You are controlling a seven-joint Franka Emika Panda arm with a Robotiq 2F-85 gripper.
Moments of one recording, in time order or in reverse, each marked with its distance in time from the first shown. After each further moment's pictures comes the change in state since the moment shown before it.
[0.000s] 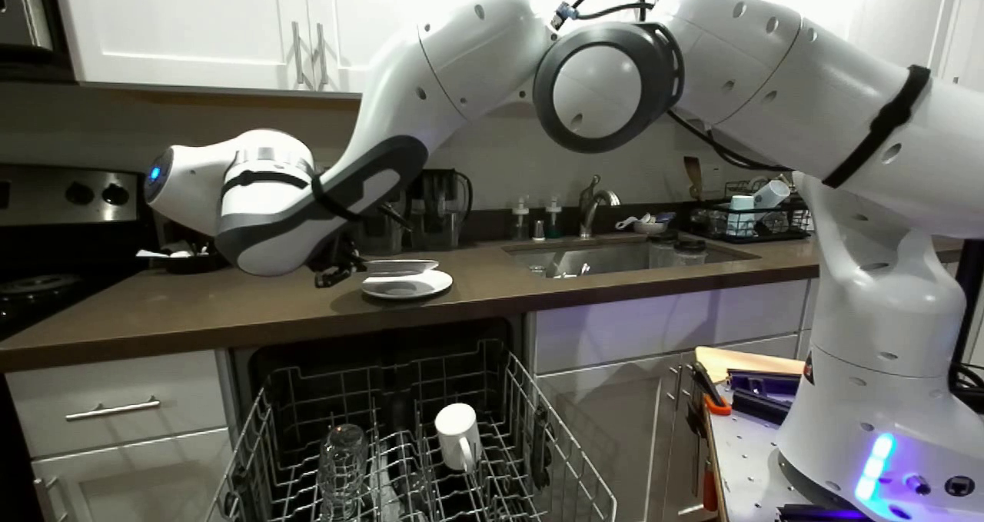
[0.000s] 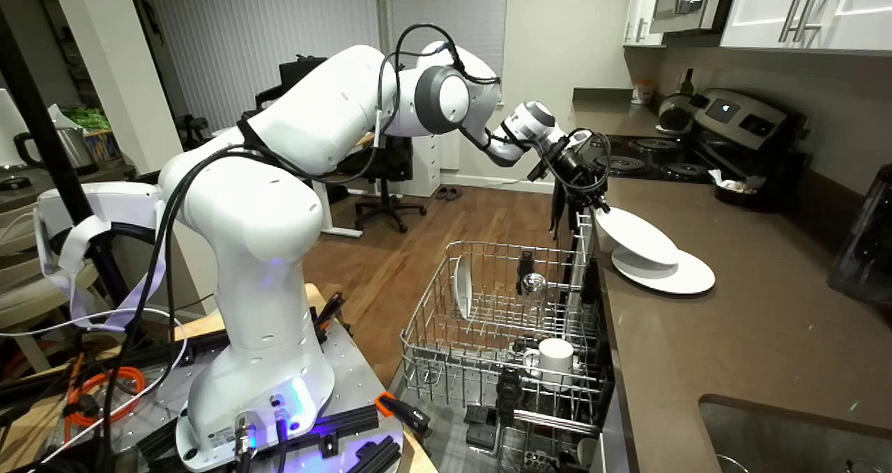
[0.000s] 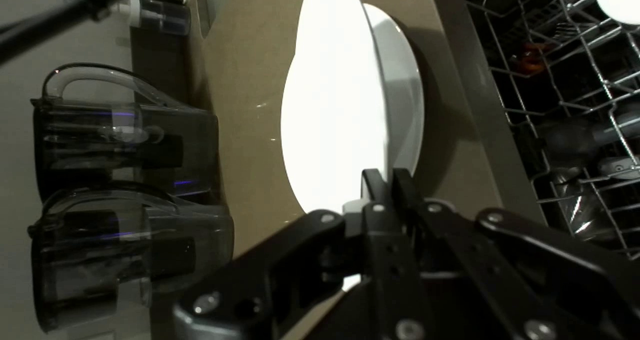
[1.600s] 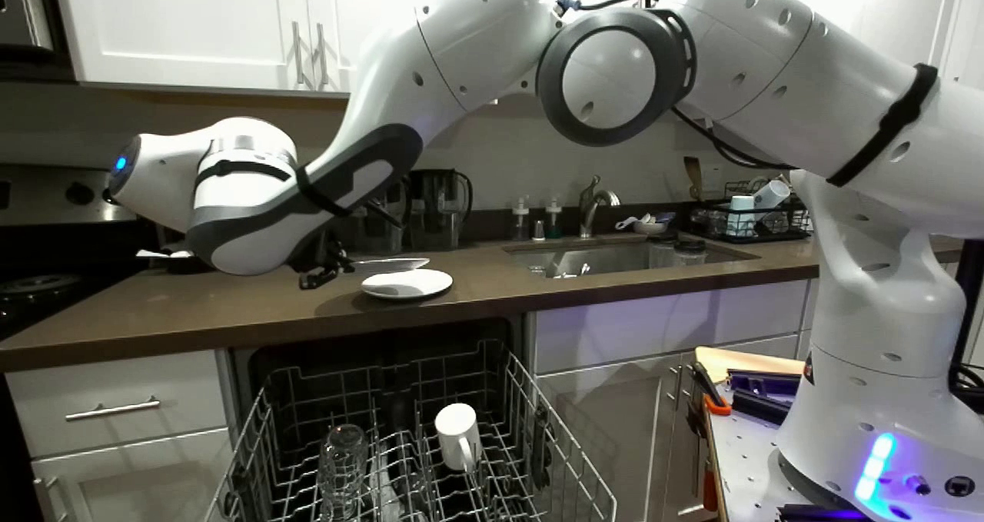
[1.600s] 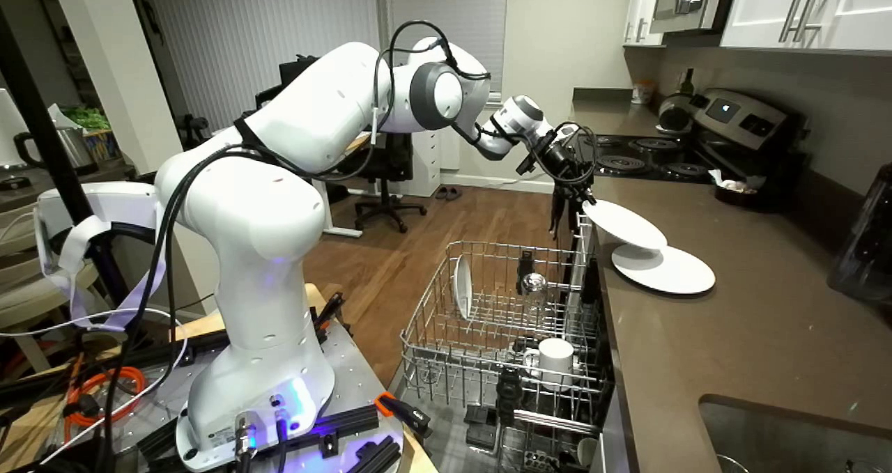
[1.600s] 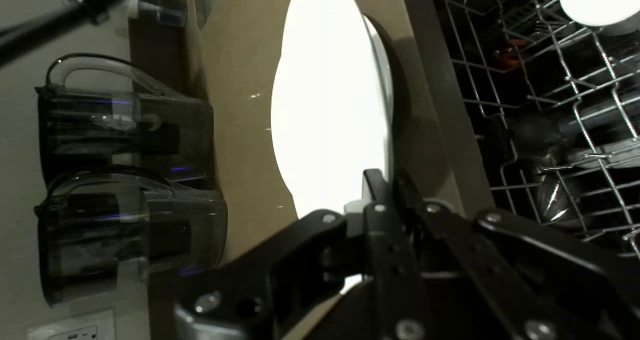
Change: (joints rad) arm 0.046 -0.017 0.013 -0.001 0.007 -0.029 0.004
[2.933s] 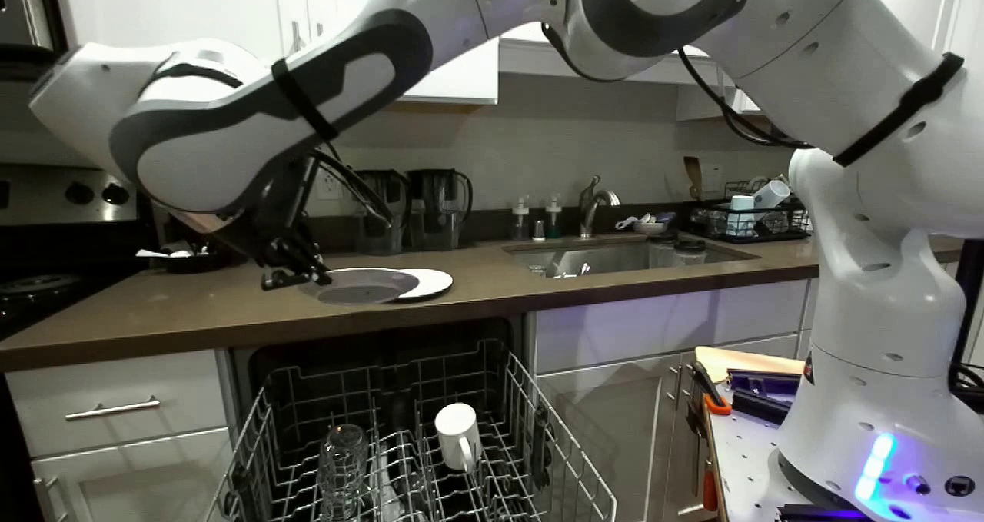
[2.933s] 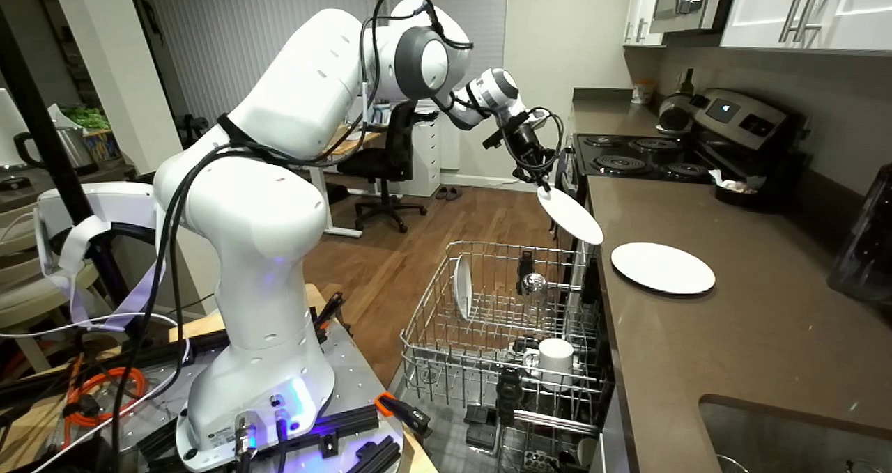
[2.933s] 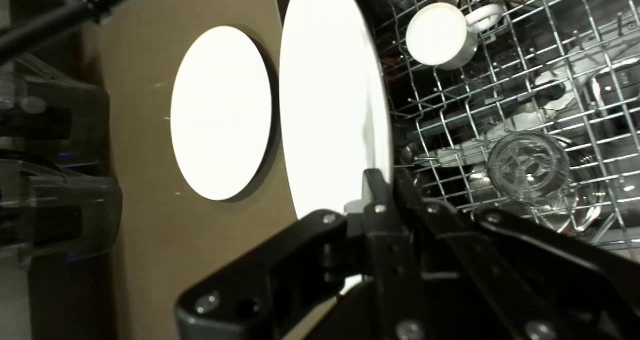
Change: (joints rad) arm 0.016 -0.199 0.157 -0.177 0.127 -0.013 -0.045
